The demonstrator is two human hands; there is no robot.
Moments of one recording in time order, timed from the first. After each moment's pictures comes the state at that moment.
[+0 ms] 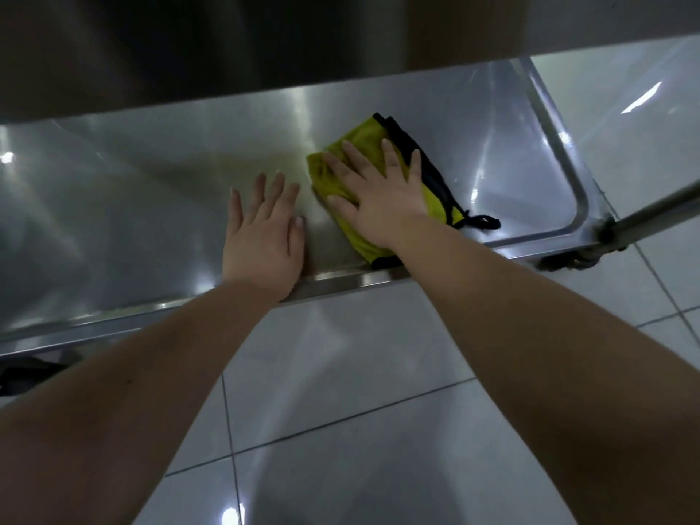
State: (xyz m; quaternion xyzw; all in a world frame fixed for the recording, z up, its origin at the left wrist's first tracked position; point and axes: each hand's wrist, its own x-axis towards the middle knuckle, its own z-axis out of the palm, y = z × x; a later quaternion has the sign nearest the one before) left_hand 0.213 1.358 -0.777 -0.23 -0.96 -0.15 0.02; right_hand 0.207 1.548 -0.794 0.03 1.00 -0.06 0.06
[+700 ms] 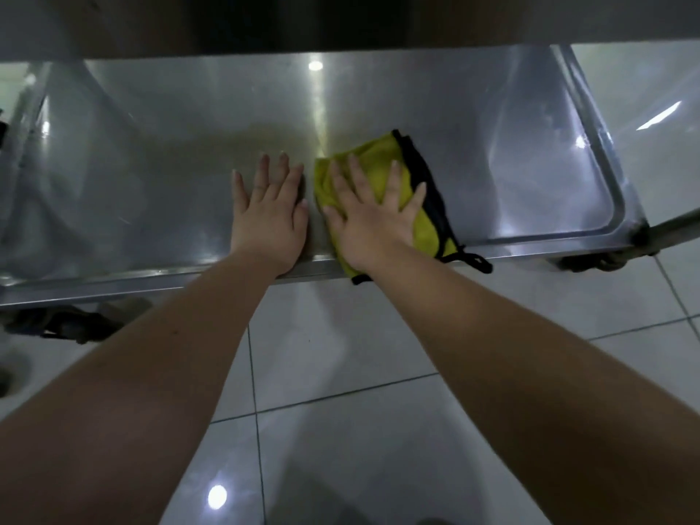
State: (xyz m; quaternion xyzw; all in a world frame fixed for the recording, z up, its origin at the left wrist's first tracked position) left_hand 0.204 1.300 -0.795 -0.19 -0.98 -0.09 -0.01; right_hand 0.241 1.447 -0.801 0.10 0.99 -0.07 0.08
